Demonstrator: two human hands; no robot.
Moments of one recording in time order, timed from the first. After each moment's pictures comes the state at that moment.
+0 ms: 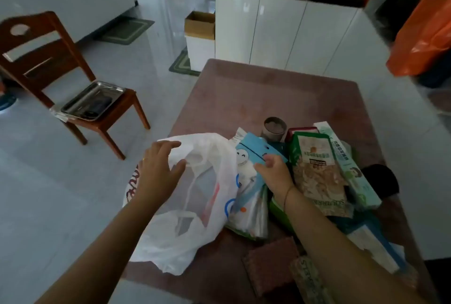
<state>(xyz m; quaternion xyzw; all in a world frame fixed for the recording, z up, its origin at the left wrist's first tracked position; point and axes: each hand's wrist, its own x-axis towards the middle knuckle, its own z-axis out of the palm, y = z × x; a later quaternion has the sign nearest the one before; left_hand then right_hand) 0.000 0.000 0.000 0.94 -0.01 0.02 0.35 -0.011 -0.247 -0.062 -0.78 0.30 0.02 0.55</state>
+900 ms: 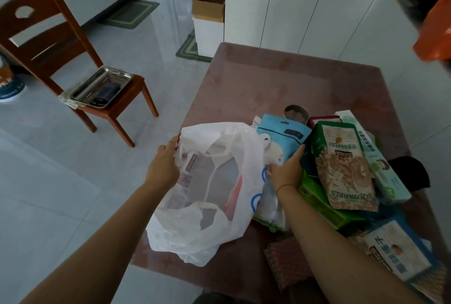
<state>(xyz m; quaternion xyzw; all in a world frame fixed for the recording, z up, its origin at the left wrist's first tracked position) 0.047 0.046 -0.068 0.96 0.04 -0.09 0.26 0.003 -0.208 -0.100 -0.80 0.41 -0.08 0.44</state>
